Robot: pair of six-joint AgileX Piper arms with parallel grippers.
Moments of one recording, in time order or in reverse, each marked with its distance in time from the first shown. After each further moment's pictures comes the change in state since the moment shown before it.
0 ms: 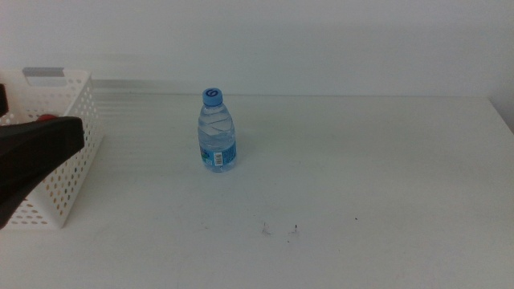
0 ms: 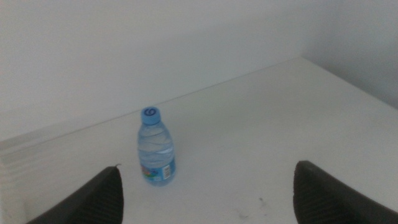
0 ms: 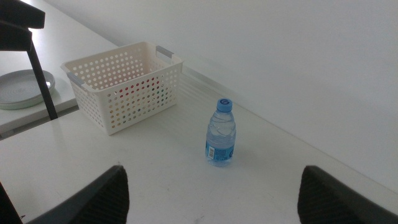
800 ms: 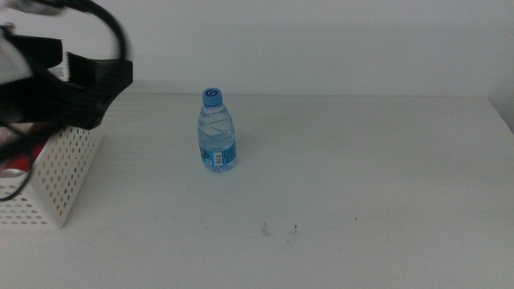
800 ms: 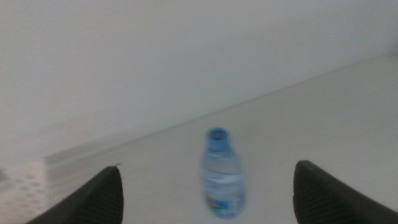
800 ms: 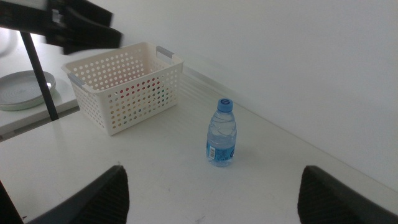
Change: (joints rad) left arm -0.004 0.315 0.010 0.111 -0.340 0.003; right arm 0.000 0.000 0.000 0.000 0.000 0.006
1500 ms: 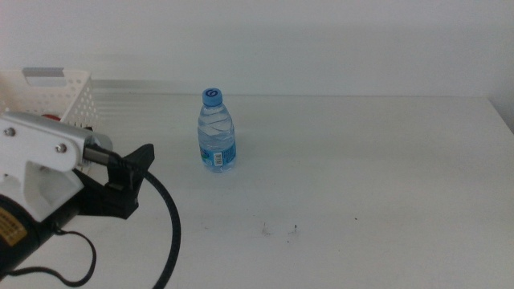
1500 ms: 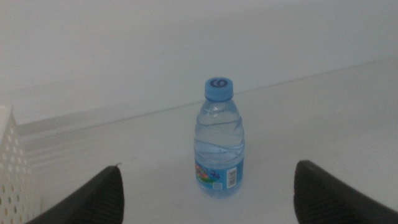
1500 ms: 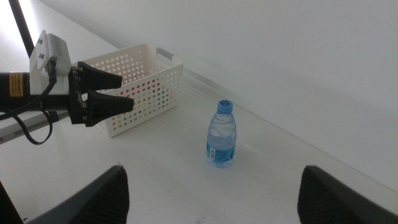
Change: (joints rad) left arm -0.056 0.043 0.512 0.378 -0.673 -0.433; right arm 0.000 0.000 -0.004 0.000 0.000 0.004
